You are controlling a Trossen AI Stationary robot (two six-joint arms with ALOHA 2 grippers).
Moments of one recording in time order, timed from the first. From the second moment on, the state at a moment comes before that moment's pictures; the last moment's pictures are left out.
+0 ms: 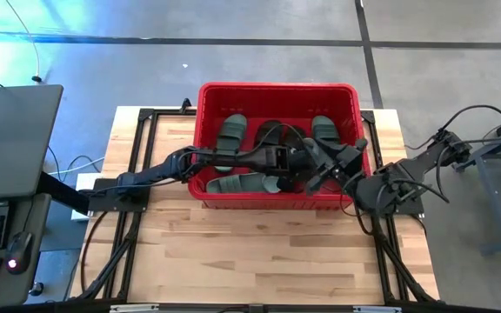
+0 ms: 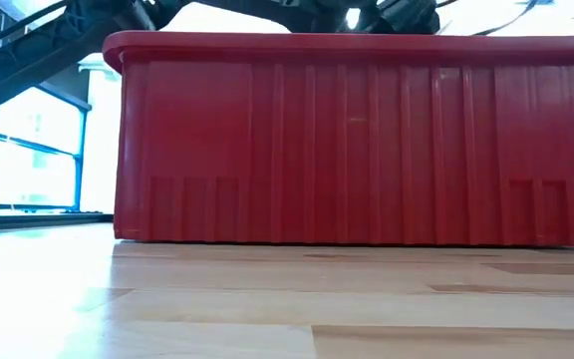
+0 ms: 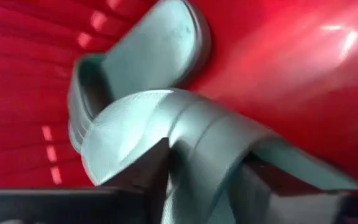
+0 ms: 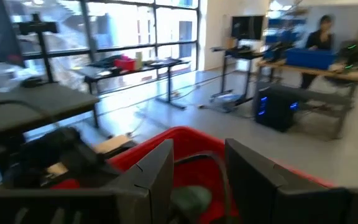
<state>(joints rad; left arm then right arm) 0.18 2.52 2.34 -0.71 -0.36 0.77 0.55 1.28 1.41 -0.34 1.40 0.23</state>
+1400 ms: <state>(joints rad) -0.28 1.64 2.34 -1.57 -0.49 0.07 0.54 1.20 1.34 -0.26 0.07 0.15</state>
